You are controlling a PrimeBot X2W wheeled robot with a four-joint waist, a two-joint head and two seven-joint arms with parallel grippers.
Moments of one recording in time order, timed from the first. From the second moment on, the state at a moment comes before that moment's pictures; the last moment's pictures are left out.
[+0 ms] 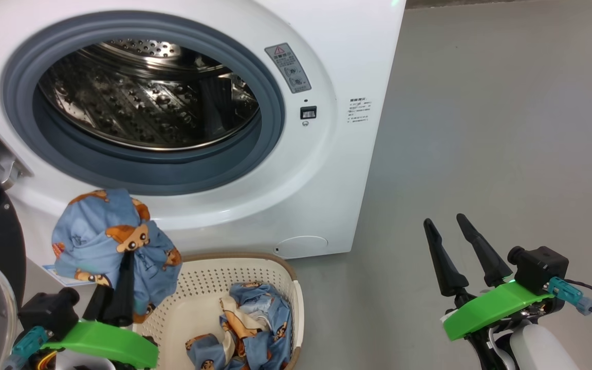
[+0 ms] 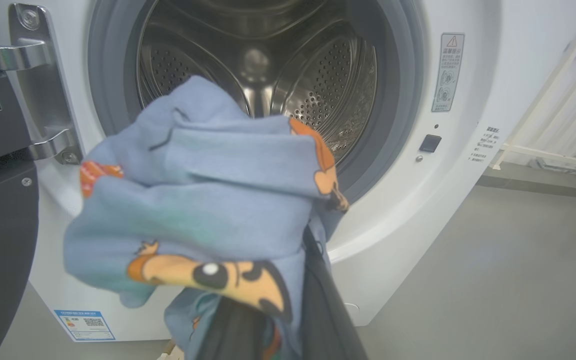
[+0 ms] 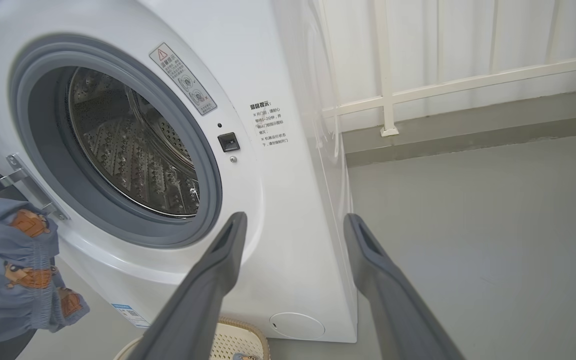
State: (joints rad) left arm -0.14 0.23 -0.24 0.19 -0.55 -0.03 -0.25; right arm -0.22 -0.13 0.14 0.31 0.42 0.13 -0.25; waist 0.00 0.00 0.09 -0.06
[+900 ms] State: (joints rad) left arm -0.48 0.24 -0.23 0.37 -0.54 -0.09 -0.24; right arm -0.27 -0.09 0.16 0.25 0.29 0.13 -0.25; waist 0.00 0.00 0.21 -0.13
